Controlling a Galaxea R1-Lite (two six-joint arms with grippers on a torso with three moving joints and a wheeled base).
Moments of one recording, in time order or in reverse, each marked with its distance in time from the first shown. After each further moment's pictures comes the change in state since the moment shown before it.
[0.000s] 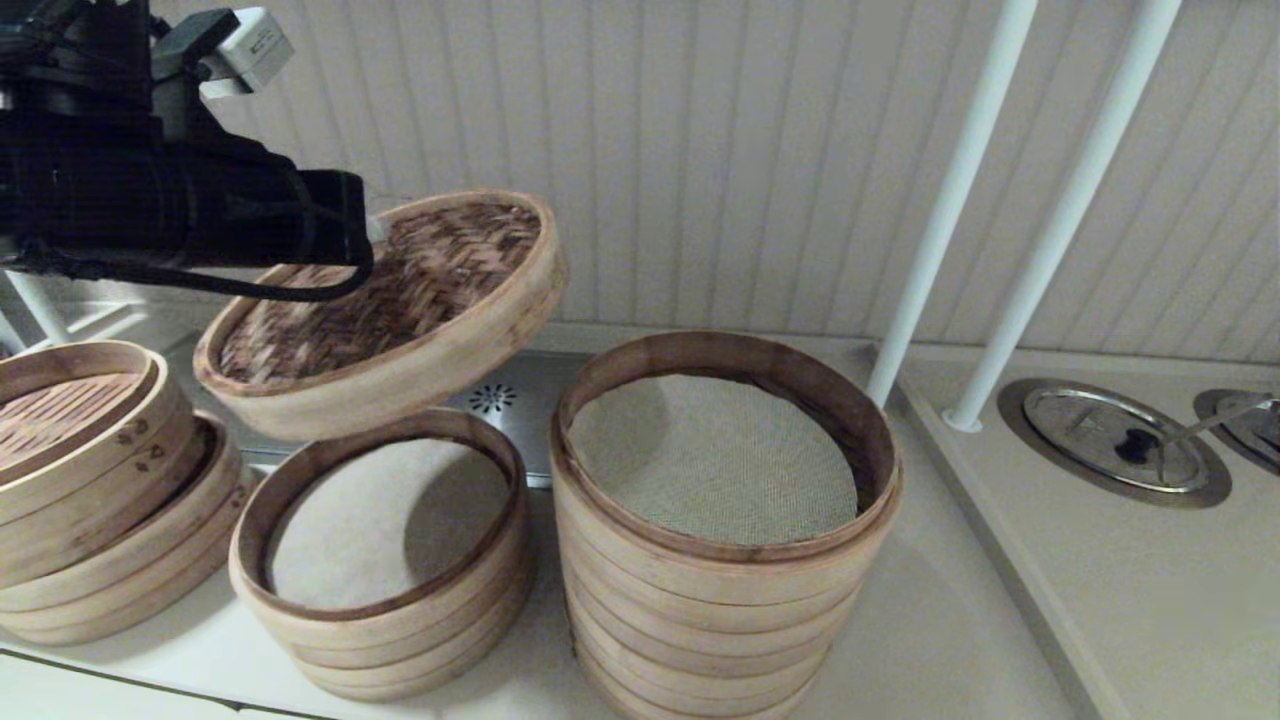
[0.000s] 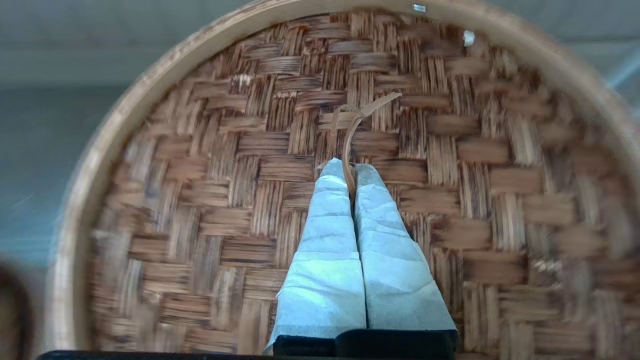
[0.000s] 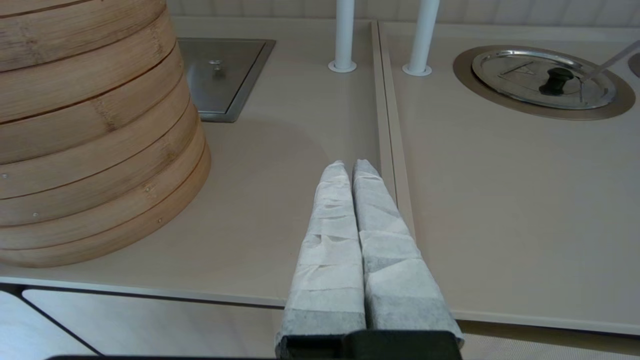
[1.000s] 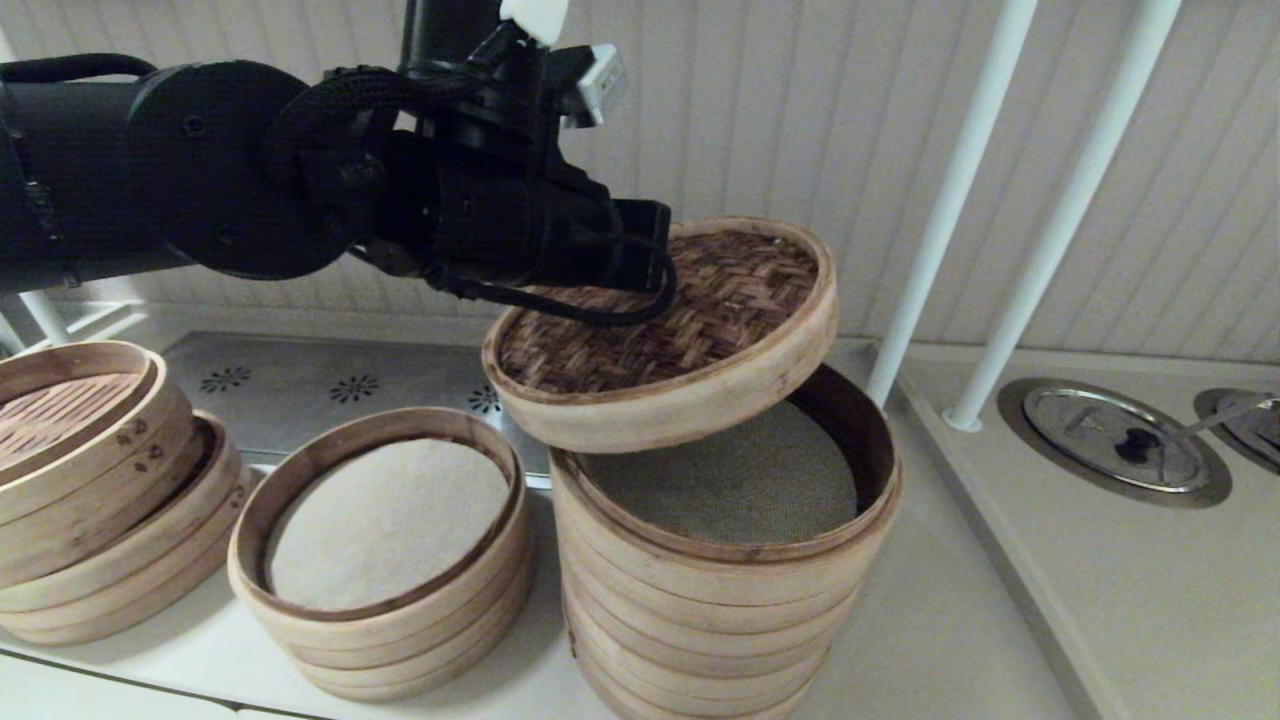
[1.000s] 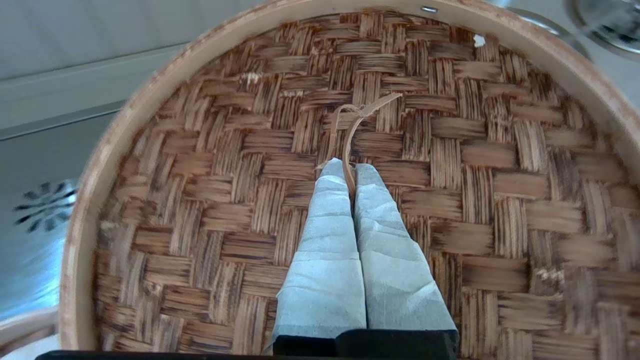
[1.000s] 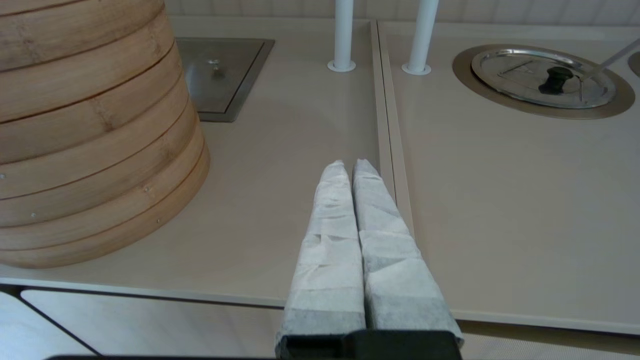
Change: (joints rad) left arm -0.380 0.311 -0.313 0.011 0.015 -0.049; right arm -0.001 0.000 0.000 0.000 0.000 0.000
